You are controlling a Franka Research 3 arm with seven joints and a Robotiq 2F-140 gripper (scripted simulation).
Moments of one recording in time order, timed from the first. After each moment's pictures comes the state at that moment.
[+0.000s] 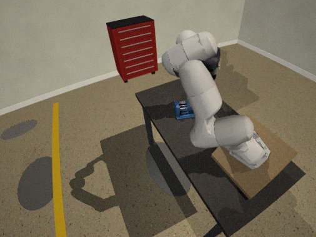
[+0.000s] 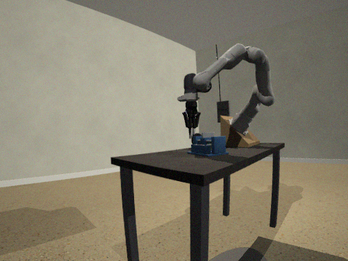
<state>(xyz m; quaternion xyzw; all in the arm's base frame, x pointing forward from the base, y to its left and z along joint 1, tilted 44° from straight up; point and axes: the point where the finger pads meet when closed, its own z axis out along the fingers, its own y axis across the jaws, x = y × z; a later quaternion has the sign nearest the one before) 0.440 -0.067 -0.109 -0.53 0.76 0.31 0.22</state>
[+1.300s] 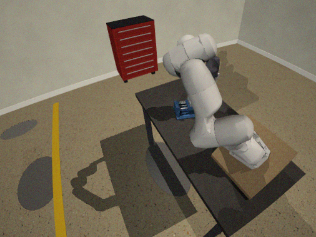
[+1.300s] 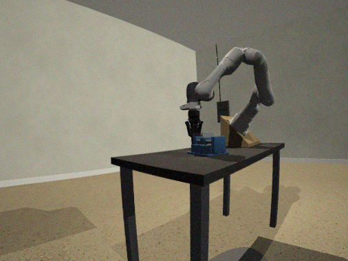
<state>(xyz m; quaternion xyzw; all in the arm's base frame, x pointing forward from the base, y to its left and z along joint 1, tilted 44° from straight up) 0.423 -0.023 -0.146 -0.53 0.76 0.31 0.21</state>
